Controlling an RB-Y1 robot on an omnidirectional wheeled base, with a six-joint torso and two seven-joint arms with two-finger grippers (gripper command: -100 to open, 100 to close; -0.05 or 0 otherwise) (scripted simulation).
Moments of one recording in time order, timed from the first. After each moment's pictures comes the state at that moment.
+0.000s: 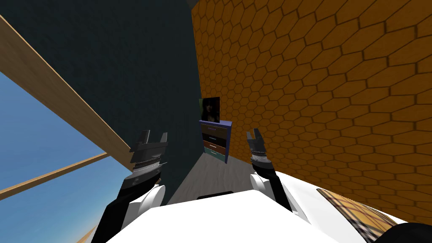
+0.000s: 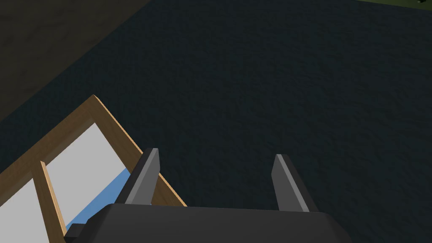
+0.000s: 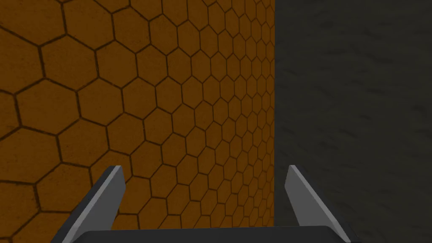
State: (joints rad) left arm 0.49 0.03 0.07 -2.38 0.06 -0.48 0.17; right arm 0.50 -0.03 -0.04 -2.23 -0.02 -0.61 0.14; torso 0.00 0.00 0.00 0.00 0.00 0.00
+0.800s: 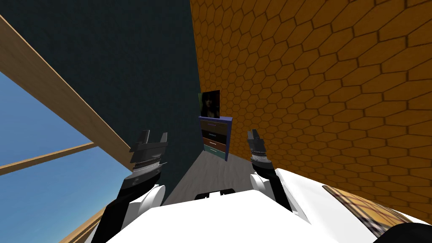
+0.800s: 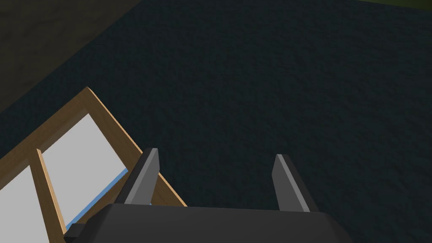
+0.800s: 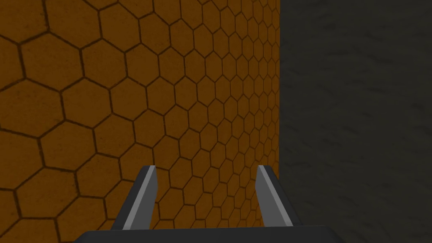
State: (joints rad) left arm 0.49 0.03 0.07 -2.38 0.06 -0.48 0.17; right arm 0.50 -0.03 -0.04 -2.23 -0.02 -0.61 0.14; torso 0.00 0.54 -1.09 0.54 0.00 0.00
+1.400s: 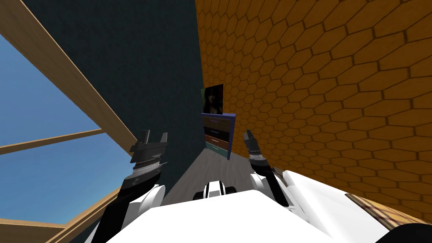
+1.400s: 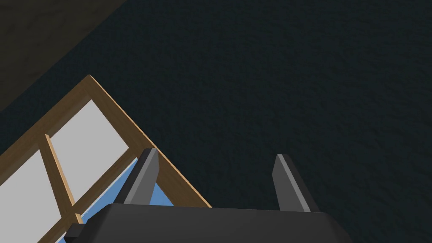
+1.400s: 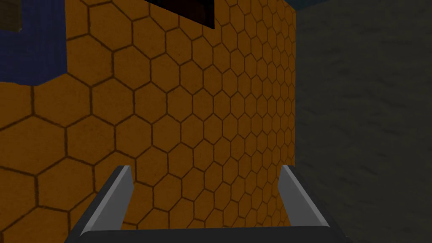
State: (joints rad) left arm 0.49 0.03 0.07 -2.38 0.06 -0.48 0.17; right arm 0.47 -0.10 -0.03 -2.18 0.03 -0.54 0.16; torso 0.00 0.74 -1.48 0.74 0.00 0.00
